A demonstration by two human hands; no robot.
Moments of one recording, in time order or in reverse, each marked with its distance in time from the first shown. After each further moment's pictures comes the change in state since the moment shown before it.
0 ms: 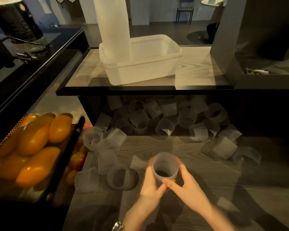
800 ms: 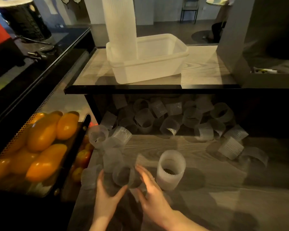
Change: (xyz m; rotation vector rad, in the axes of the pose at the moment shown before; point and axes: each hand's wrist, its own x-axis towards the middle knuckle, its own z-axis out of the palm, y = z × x) left_hand -0.035 -0.059 -0.101 0.074 0.547 -0.117; right_hand 0.010 0.007 0.103 -0.158 -0.078 -0.373
